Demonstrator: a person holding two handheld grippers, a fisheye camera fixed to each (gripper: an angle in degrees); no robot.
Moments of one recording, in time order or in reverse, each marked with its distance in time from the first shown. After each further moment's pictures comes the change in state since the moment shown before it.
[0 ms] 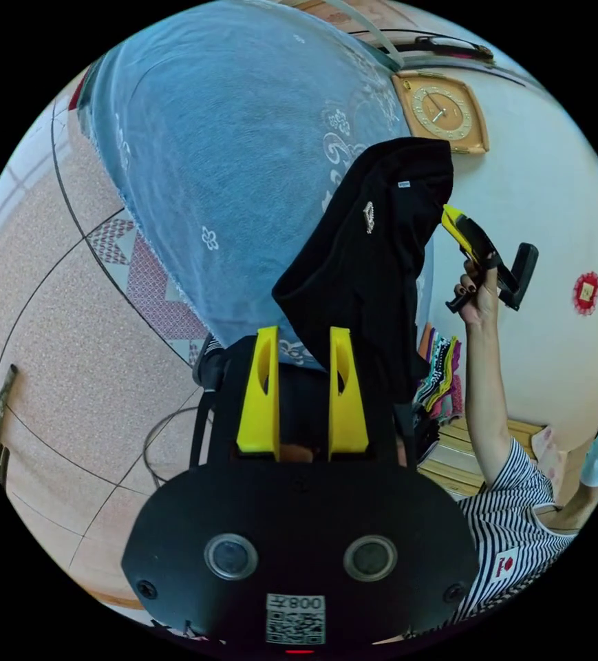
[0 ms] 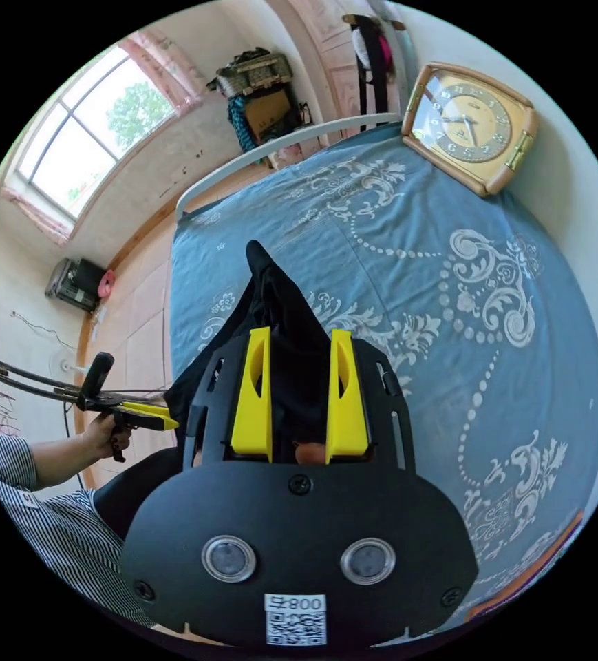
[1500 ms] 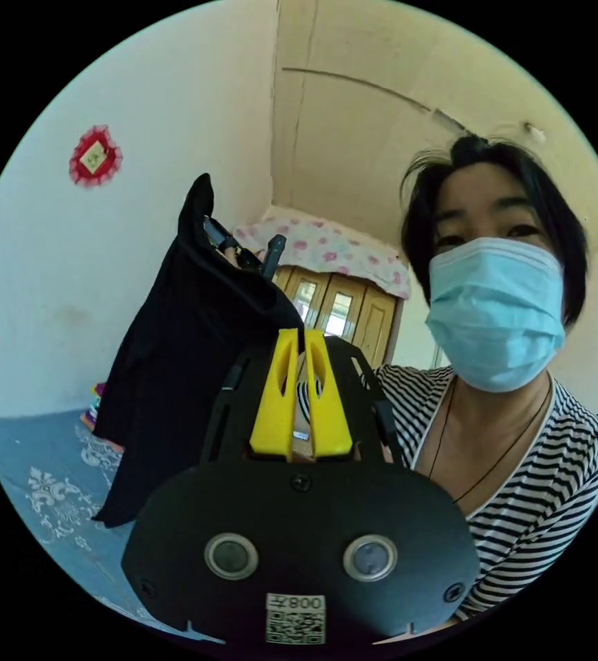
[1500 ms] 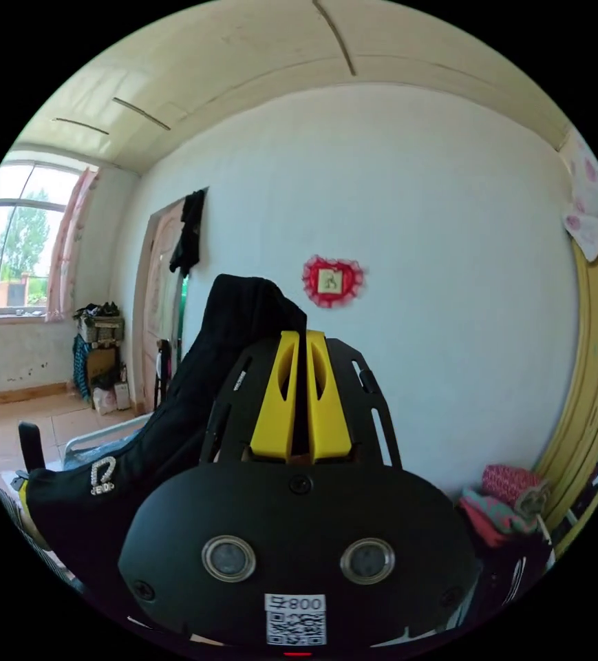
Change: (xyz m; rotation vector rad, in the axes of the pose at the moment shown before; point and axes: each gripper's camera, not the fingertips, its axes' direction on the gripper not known) left arm 0.500 0.199 -0.102 -0.158 1.106 1.473; right arm -0.220 0.419 -0.692 1.092 0.904 0.218
